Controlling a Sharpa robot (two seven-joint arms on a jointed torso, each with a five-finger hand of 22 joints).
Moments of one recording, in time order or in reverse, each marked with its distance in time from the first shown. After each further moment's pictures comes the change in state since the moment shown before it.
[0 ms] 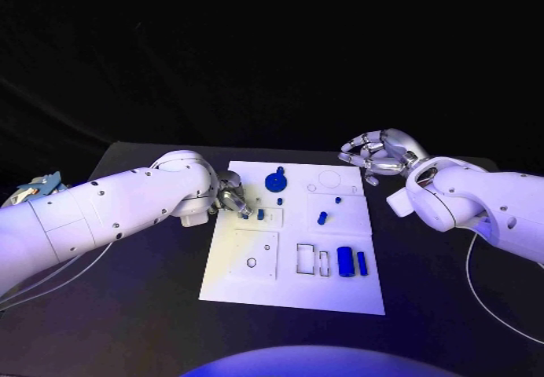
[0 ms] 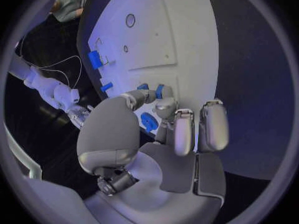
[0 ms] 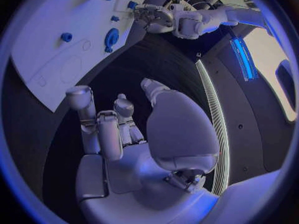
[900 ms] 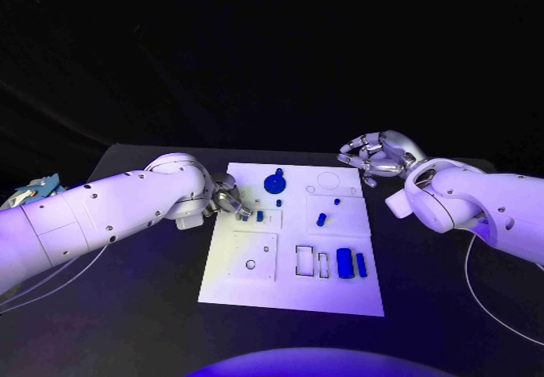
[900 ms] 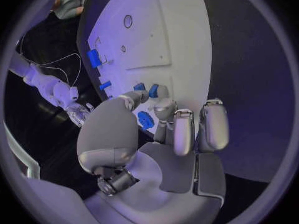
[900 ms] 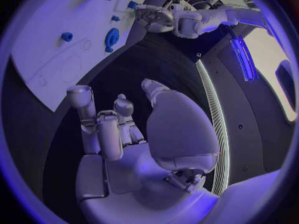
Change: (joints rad) left arm -0.004 -0.021 0.004 0.004 0.013 -0.010 -0.002; left_hand -0.060 -0.024 -0.183 0.099 -0.032 0.023 -0.021 -0.013 -0.047 0.002 -0.002 0.012 0.012 -0.004 -0.004 0.004 0.000 0.000 0.000 0.000 -0.008 -0.004; right arm -0.001 0.001 0.000 -0.002 0.000 0.000 0.001; right_hand -0.004 0.004 -0.007 0.007 0.000 -0.007 0.000 0.000 -0.003 -0.016 0.002 0.000 -0.019 0.000 0.000 -0.004 -0.016 0.000 -0.009 -0.002 -0.020 -0.015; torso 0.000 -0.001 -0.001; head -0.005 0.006
